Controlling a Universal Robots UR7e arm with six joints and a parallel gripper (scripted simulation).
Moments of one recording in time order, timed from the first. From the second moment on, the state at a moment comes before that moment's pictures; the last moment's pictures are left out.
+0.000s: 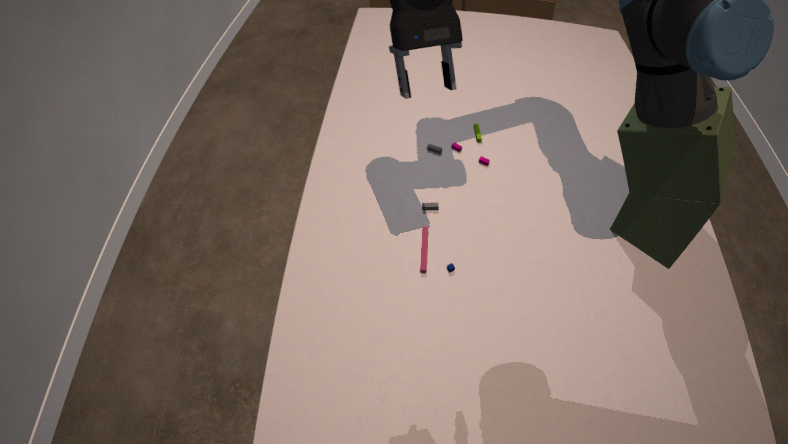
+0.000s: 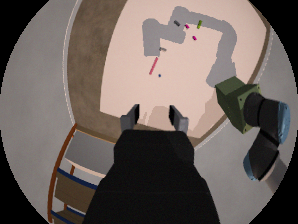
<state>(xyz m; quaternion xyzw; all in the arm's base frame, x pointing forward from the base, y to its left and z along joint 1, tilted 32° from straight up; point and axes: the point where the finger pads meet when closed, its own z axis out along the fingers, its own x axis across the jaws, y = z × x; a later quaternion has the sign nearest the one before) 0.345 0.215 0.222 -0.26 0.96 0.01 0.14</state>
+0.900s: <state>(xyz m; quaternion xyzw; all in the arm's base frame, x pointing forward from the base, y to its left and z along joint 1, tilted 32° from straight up) 0.346 0.214 0.221 -0.26 0.96 0.01 0.14</state>
